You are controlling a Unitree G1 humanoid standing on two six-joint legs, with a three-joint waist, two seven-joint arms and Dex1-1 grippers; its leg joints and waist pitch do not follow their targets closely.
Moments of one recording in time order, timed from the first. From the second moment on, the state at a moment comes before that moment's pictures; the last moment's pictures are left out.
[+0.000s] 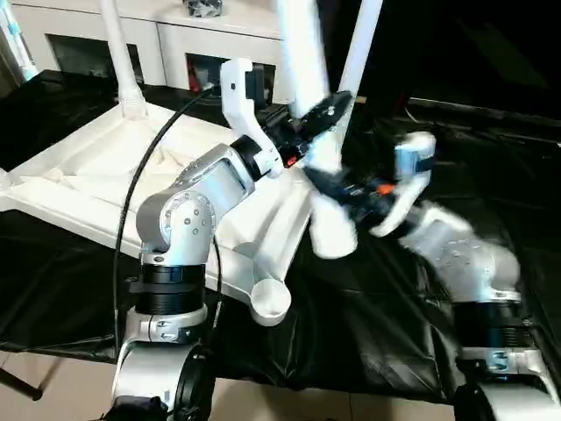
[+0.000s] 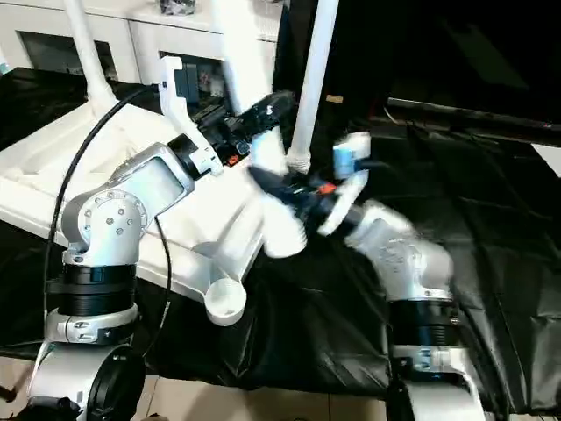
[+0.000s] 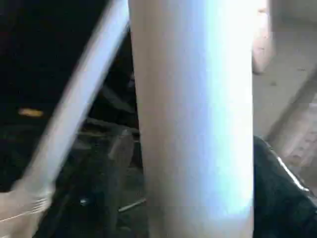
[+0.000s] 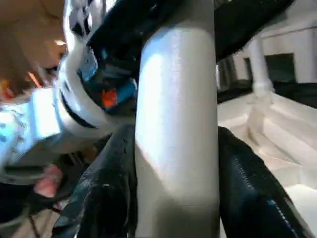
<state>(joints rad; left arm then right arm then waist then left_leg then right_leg) -0.78 -0.03 0.18 0.04 -0.58 0.76 -0.34 -0.57 -0.17 -0.08 0.21 0.60 0.59 0.96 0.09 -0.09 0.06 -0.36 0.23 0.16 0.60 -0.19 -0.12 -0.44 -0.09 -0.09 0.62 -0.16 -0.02</state>
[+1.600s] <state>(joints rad) -0.71 0.18 0.06 -0.03 -0.77 0.81 -0.89 -0.59 -0.35 0.19 0.20 0.51 0.62 1.33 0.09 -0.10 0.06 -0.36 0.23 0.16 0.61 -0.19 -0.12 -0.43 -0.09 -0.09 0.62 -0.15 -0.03</state>
